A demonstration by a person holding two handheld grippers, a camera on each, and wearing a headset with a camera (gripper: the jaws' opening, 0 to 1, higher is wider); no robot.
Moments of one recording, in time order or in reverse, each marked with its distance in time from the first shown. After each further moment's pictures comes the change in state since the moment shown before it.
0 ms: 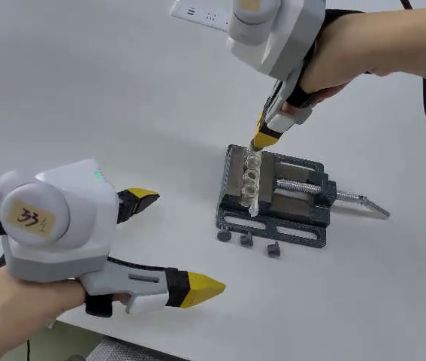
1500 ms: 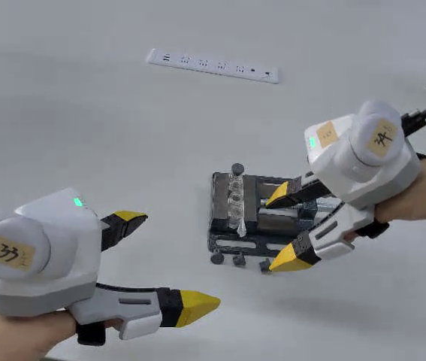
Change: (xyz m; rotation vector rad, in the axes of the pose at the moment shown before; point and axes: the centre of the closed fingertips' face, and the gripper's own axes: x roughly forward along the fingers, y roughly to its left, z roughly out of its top) left arm -0.019 -0.003 0.014 0.052 -0.022 0.012; right arm 0.012 0.102 -0.051 -0.042 -0.441 0.051
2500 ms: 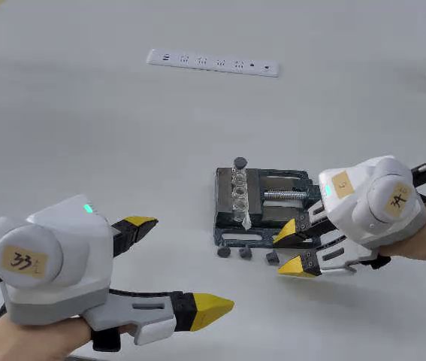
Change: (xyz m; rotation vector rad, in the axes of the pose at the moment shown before) left arm 0.000 -0.016 0.000 -0.007 0.014 -0.006; right arm 0.028 0.010 -0.028 -0.079 -0.052 -0.037
